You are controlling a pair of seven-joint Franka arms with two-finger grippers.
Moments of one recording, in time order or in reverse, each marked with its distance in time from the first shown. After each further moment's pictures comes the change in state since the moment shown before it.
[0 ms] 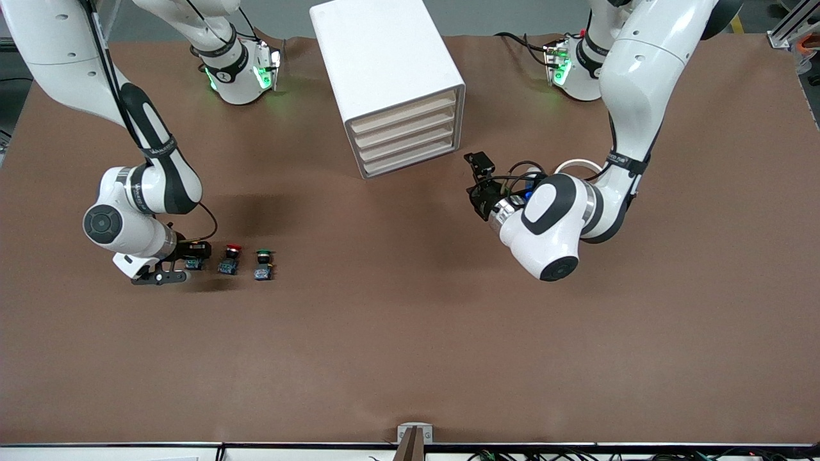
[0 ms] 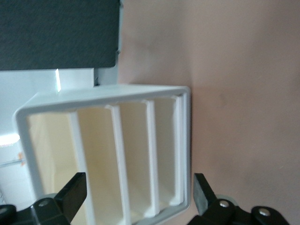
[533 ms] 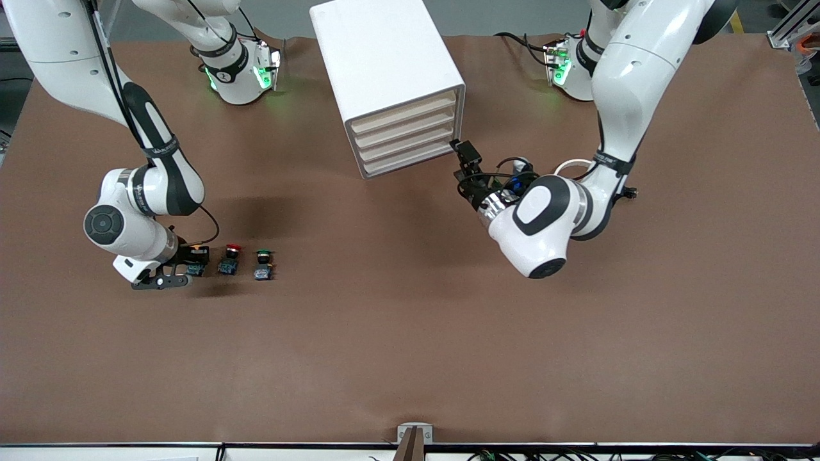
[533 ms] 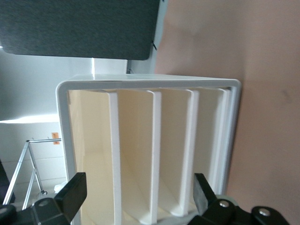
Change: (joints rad) left arm -0.040 0.028 -0.003 0.005 -0.119 -0.081 -0.117; right arm 0.027 -0.014 0.004 0.043 0.000 0.010 0.000
